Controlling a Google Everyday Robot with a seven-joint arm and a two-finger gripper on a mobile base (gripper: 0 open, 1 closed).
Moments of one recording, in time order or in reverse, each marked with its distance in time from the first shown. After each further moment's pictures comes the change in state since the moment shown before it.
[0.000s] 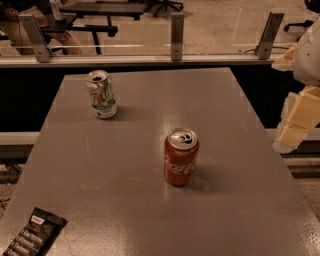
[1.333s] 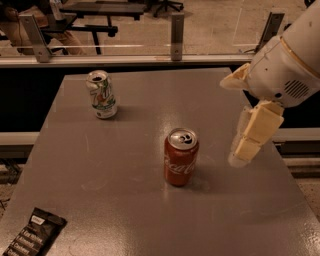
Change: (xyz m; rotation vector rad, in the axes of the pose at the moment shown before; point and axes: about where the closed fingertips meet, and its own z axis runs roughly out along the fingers) arm -0.075 0.042 0.032 -0.191 -0.279 -0.092
